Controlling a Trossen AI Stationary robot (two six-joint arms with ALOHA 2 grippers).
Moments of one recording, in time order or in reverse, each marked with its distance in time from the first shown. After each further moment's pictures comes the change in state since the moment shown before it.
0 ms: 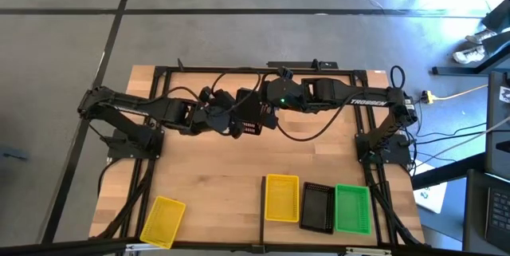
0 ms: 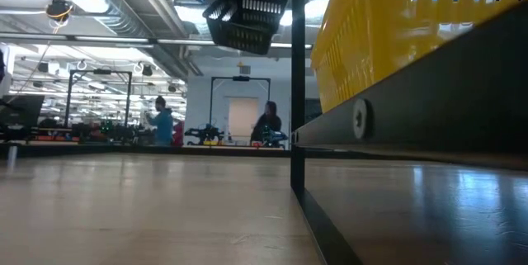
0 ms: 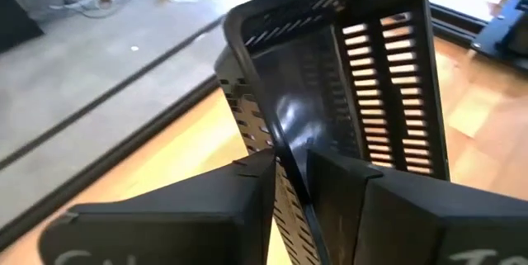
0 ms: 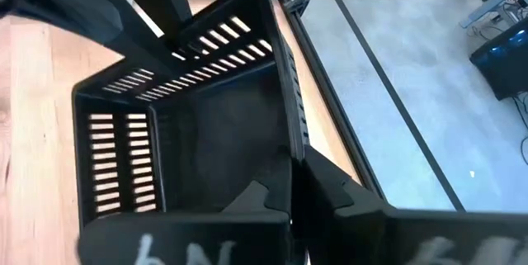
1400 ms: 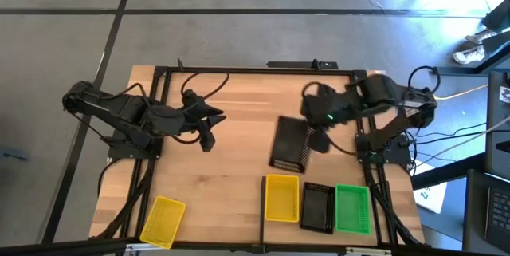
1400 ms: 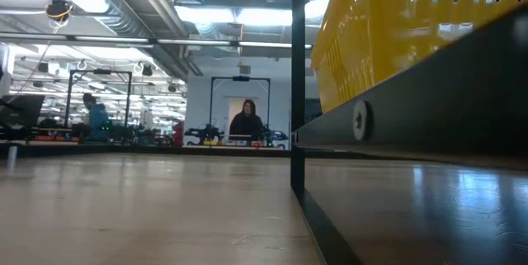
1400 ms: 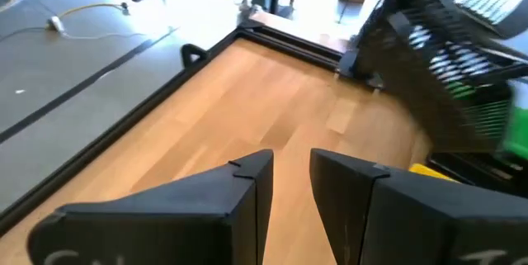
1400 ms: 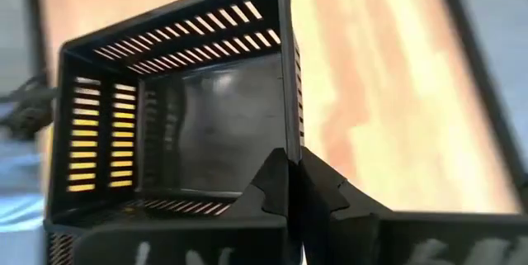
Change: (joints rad) left arm -0.188 -0.242 0.001 -0.009 0.075 0.058; right arm 0.190 -0.107 0.281 -0.700 -0.241 0.324
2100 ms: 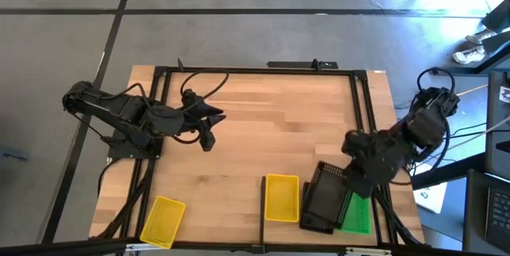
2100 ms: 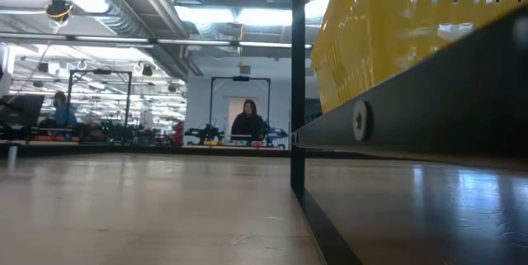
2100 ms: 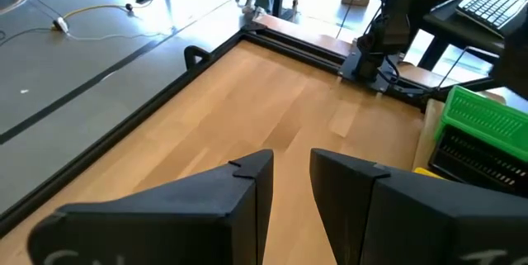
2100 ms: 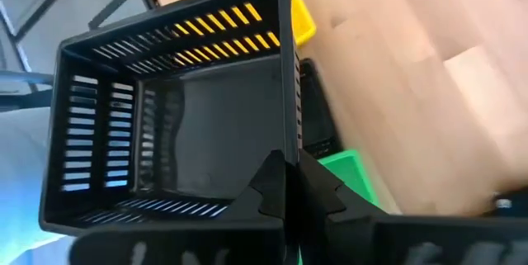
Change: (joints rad) left arm 0.002 0.000 0.000 0.001 -0.014 -0.008; right arm 0.518 -0.268 -0.366 0.053 -0.081 0.908
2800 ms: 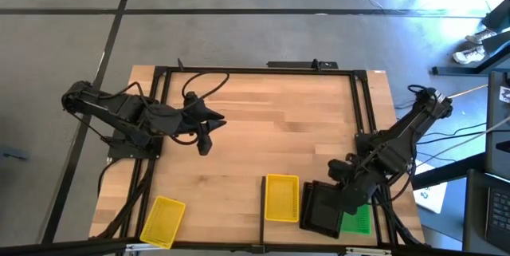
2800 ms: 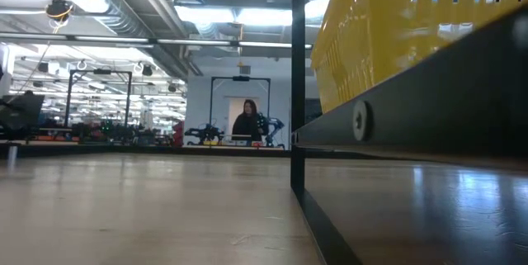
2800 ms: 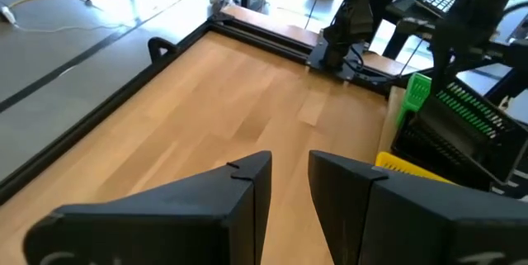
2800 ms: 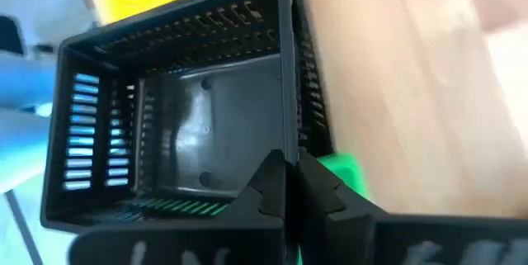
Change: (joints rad) left arm 0.000 -0.011 -0.001 0.008 0.109 0.007; right arm 0.085 -0.042 -0.533 0.361 -0.033 -0.049
